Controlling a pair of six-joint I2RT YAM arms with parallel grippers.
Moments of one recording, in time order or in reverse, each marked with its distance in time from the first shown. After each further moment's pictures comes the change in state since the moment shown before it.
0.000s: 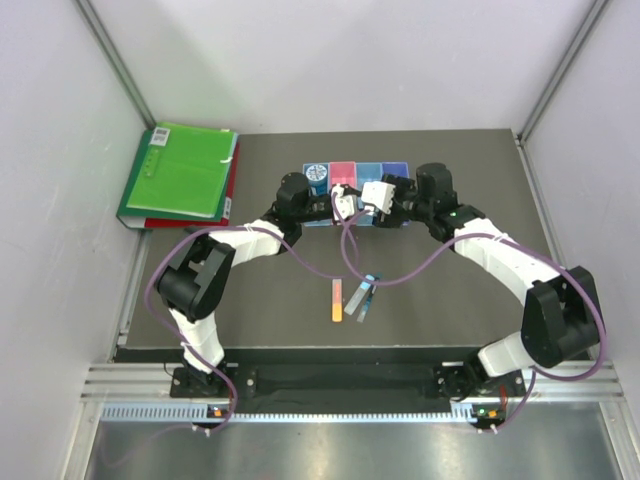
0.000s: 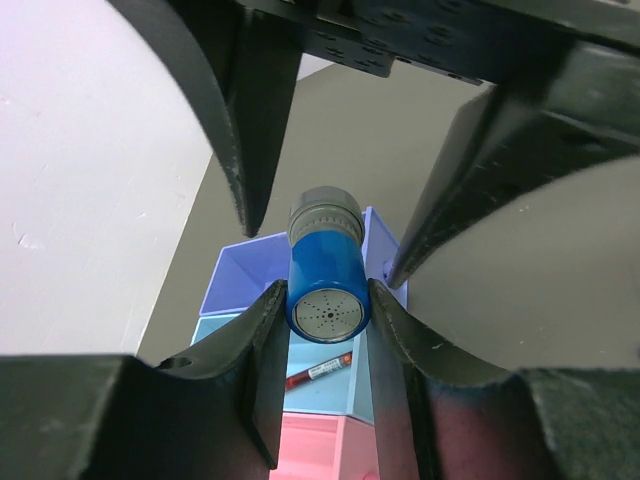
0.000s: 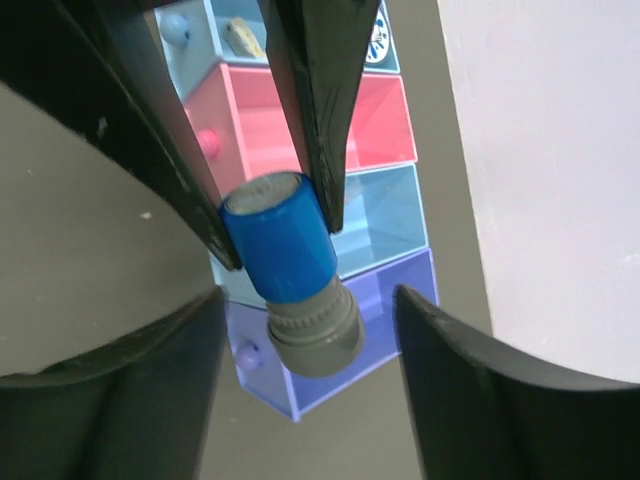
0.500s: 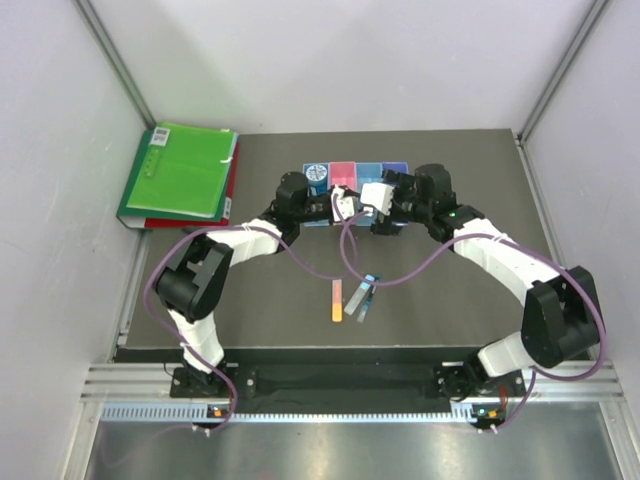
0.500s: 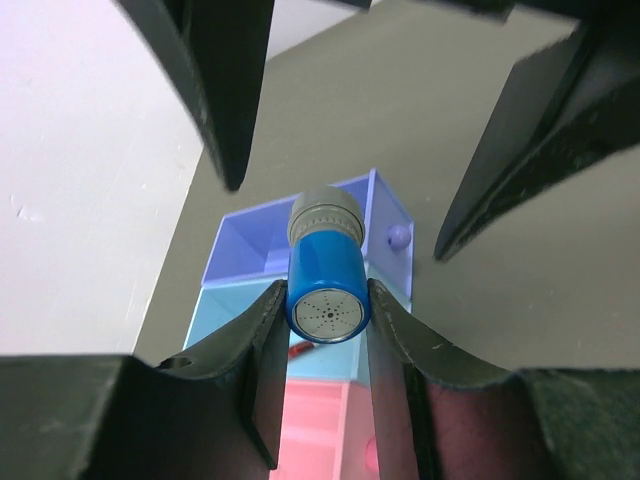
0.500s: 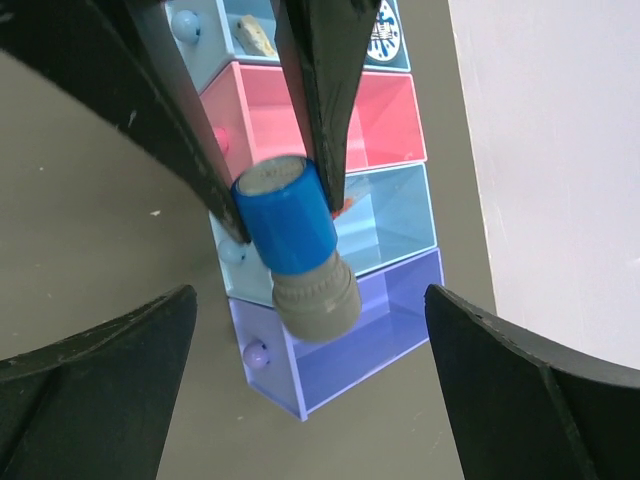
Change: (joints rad) left arm 0.011 -0.003 0.000 -0.064 -0.025 0.063; right arm 0.009 0.000 0.000 -0.014 0.003 -0.008
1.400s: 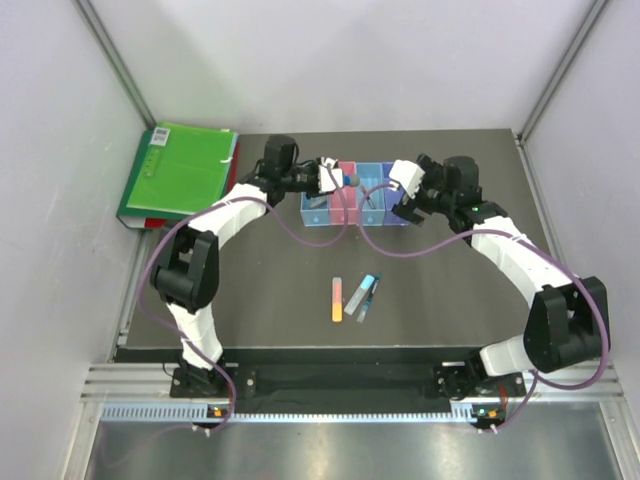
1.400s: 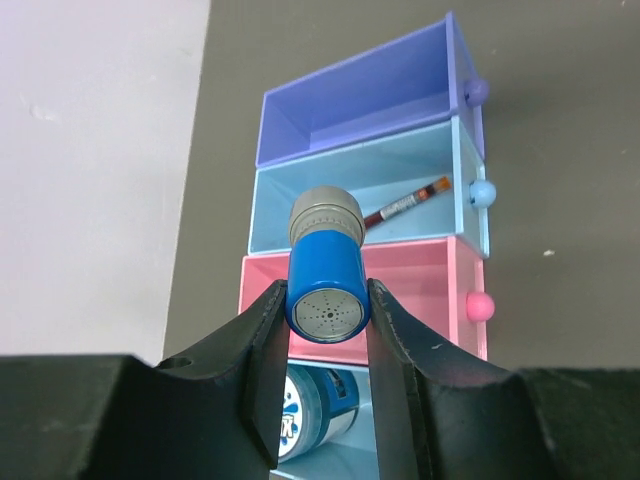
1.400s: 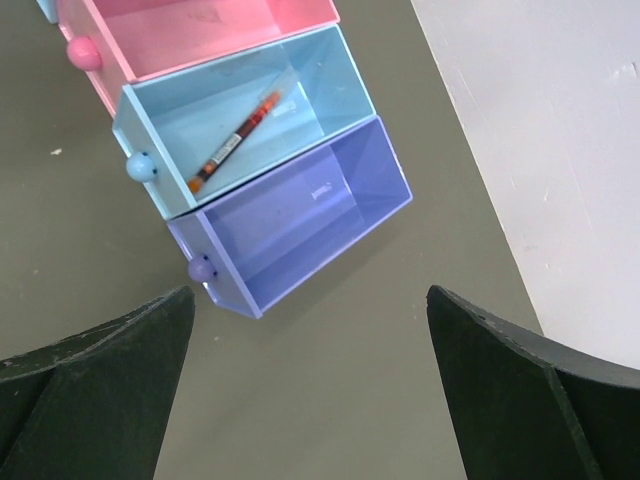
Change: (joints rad) left arm 0.148 0.018 0.314 -0.639 0.004 0.314; right arm -0.159 -0.037 0.001 -0.017 0.072 0.150
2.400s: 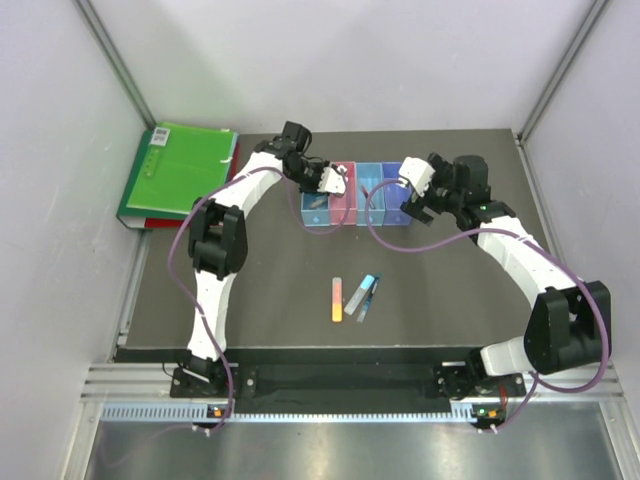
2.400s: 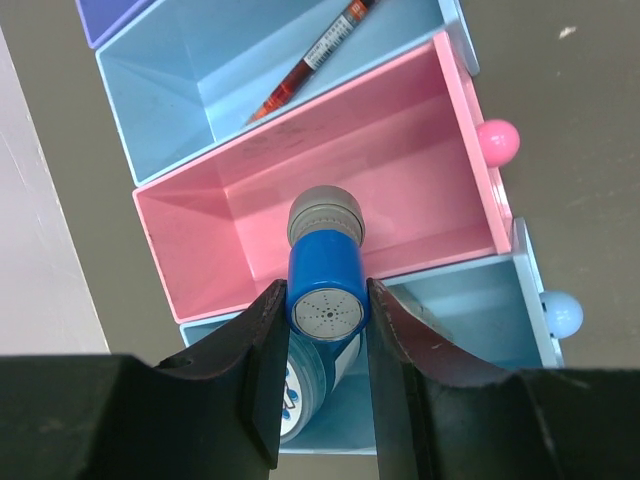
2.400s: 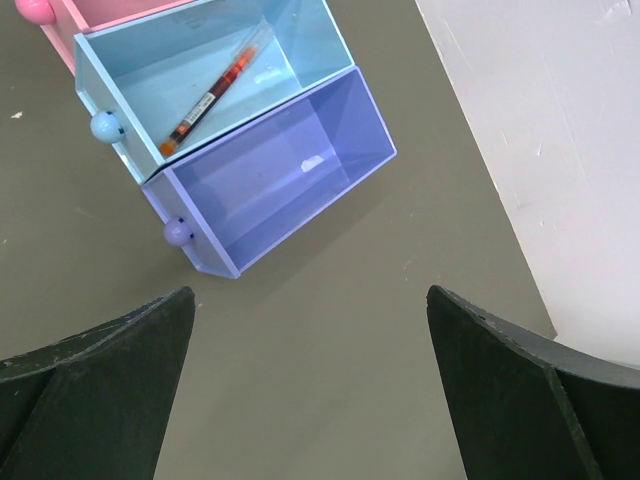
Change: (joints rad) left arm 0.035 0.420 0.645 -0.818 -0.122 0.534; right arm -0.060 -0.018 0.002 -0.041 0.016 -0.003
